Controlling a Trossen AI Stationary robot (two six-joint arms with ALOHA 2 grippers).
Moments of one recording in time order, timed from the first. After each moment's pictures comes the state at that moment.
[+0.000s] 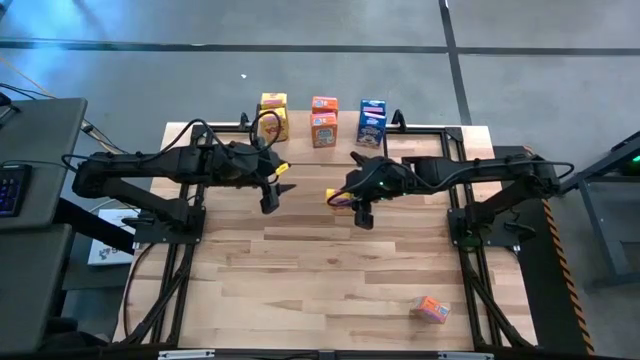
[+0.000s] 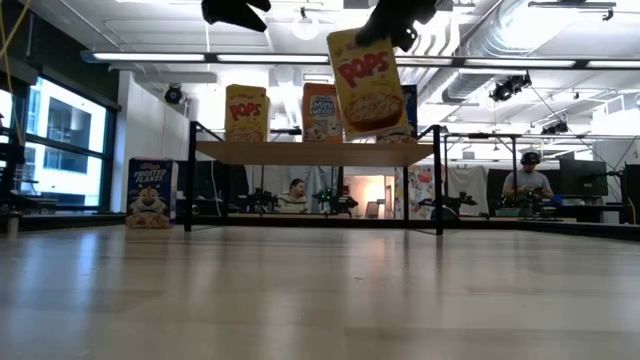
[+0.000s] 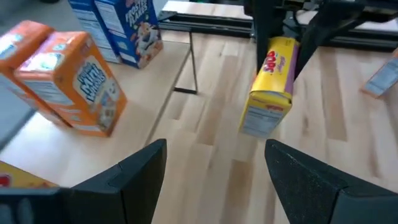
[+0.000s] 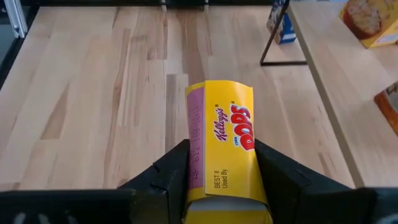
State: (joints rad) left arm 0.02 1.19 1.22 -0.62 -0.26 -0.07; right arm 0.01 1.43 1.28 -0.54 0.06 0.00
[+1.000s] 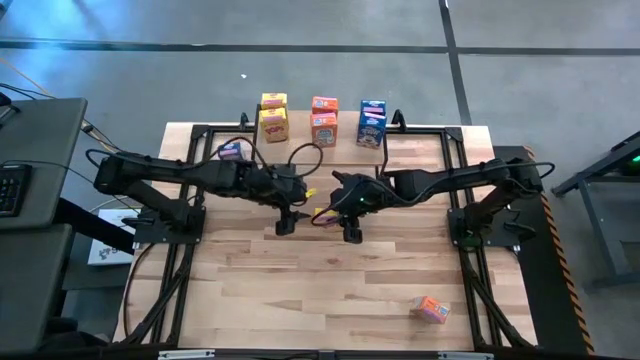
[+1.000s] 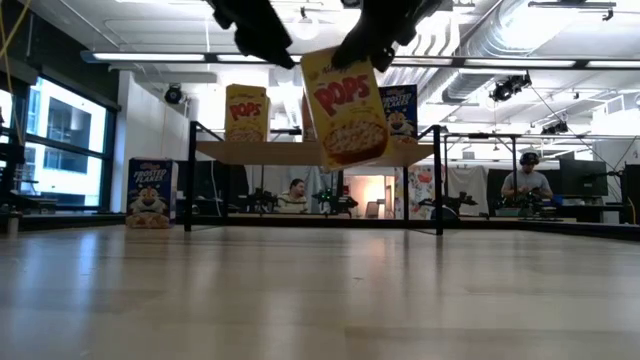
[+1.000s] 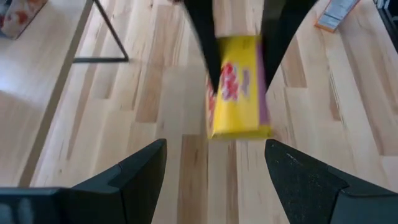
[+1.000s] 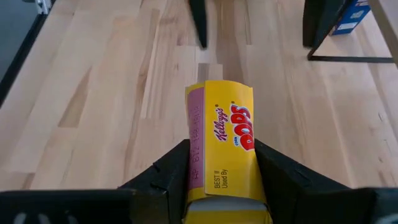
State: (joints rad) left arm -0.03 1.42 1.22 -0.57 -0.07 0.00; right arm 0.06 1.58 1.28 -0.44 0.00 0.00
